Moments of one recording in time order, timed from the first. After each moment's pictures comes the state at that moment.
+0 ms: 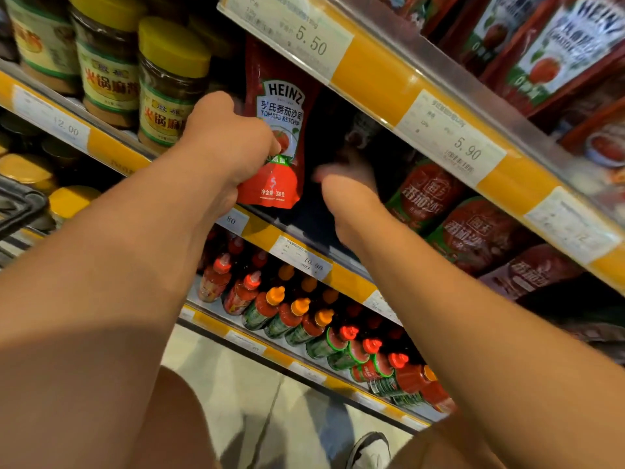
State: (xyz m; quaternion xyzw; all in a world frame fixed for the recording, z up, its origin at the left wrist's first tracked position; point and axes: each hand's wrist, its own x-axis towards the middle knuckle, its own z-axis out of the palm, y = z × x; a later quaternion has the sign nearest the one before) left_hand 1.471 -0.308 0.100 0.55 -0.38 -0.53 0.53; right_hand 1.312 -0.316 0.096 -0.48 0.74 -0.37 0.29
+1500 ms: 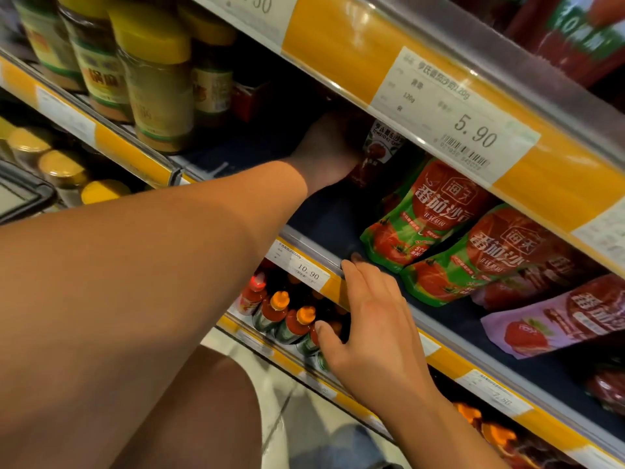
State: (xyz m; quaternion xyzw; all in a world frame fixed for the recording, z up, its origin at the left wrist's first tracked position) left_hand 1.338 -0.412 0.060 0.49 -0.68 -0.33 0.43; right_hand 1.204 -0.191 0.025 -0.78 0.63 -0.07 0.04
